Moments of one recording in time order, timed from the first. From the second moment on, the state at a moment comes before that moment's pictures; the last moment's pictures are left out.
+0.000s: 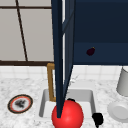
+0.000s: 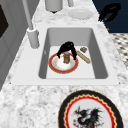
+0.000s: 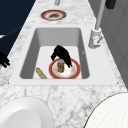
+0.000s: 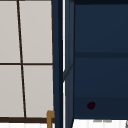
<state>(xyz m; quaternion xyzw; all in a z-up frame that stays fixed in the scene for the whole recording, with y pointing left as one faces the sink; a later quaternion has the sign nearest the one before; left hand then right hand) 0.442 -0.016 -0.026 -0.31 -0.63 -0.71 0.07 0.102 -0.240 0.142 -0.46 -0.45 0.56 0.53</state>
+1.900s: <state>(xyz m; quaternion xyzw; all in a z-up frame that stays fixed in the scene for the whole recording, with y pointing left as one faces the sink) 0.435 0.102 0.054 -0.31 -0.63 -0.71 0.07 0.102 -0.240 0.142 -0.46 -0.45 0.56 0.53</state>
